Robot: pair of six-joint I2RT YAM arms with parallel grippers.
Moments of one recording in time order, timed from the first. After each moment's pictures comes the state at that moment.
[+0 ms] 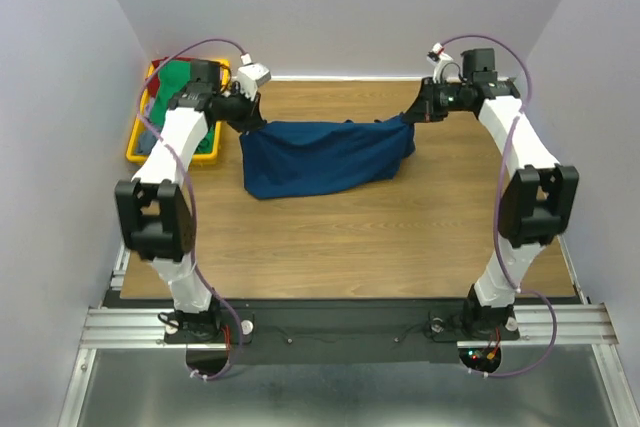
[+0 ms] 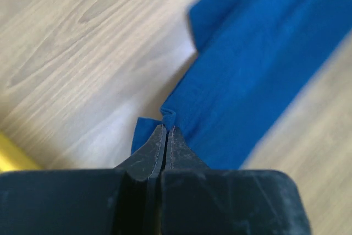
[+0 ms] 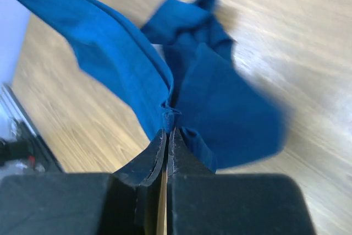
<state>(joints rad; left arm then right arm) -0.09 1.86 1.64 -0.61 0.59 0.36 0.04 1.94 1.76 -0.67 -0.78 0.03</state>
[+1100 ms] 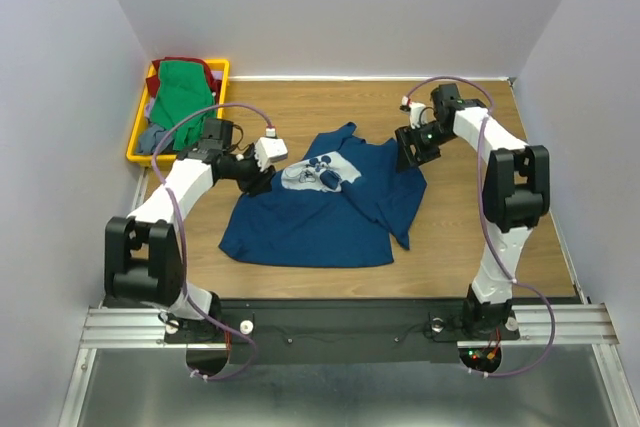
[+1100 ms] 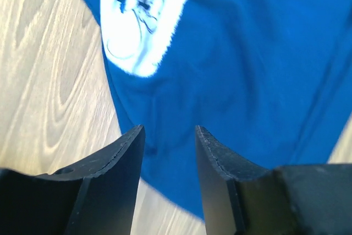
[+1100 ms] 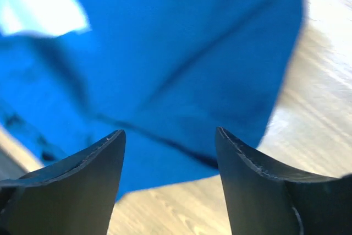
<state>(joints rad) -0.14 1.44 1.03 -0.62 0.69 0.92 0.11 1.97 1.59 -0.87 -0.57 -0.31</state>
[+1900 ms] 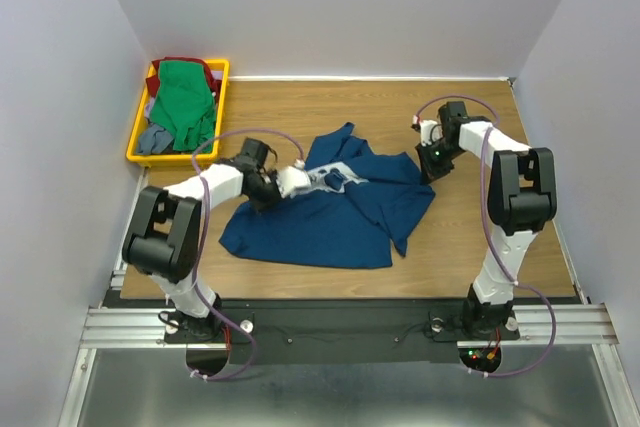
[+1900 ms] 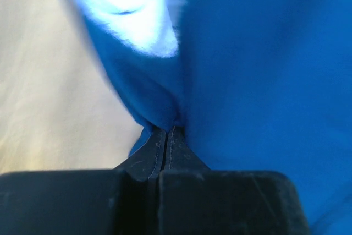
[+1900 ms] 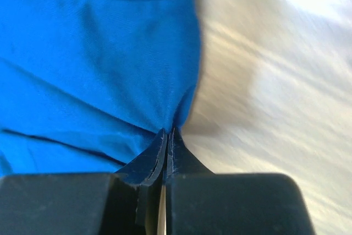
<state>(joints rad) -0.28 1.69 0.98 -0.45 0.32 0.82 0.08 2.00 1.42 -0.74 -0.28 -0.28</state>
